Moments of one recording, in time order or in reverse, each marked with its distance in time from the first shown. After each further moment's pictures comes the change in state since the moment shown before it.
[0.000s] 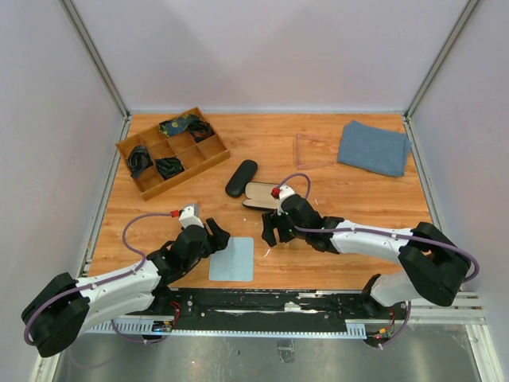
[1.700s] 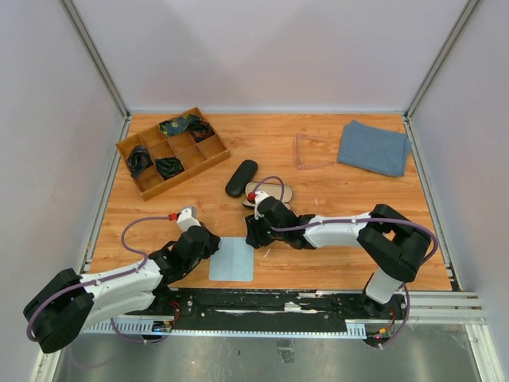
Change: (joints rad) left arm 0.000 0.040 -0.006 -0.023 -0.042 -0.082; right arm 0.095 0.285 0.148 0.111 -0.100 0.049
